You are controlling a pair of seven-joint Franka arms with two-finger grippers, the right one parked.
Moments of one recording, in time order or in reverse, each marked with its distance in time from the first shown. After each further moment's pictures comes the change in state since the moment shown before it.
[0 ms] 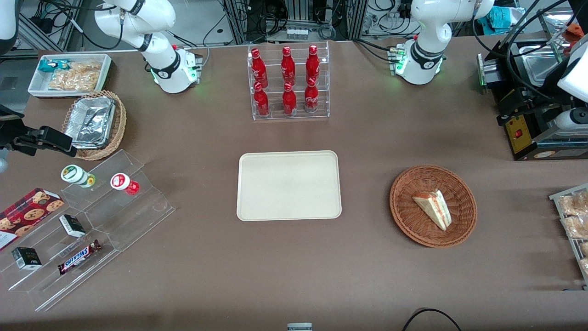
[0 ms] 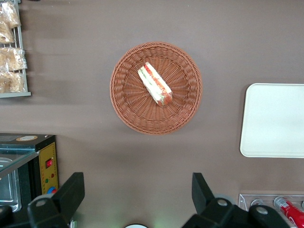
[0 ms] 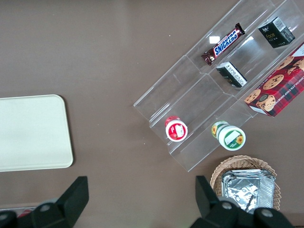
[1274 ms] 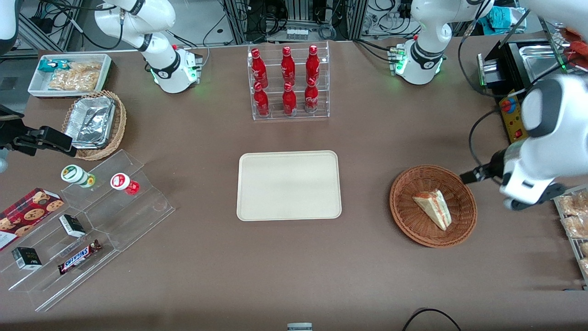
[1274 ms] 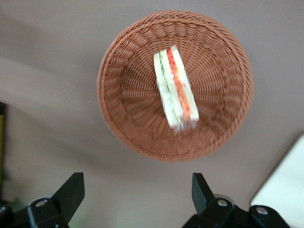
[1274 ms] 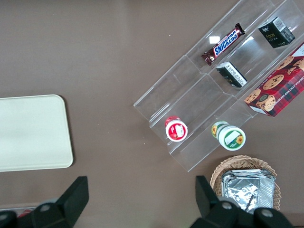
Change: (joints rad) arm 0.008 0.291 0.017 -0.234 0.000 0.313 -0.342
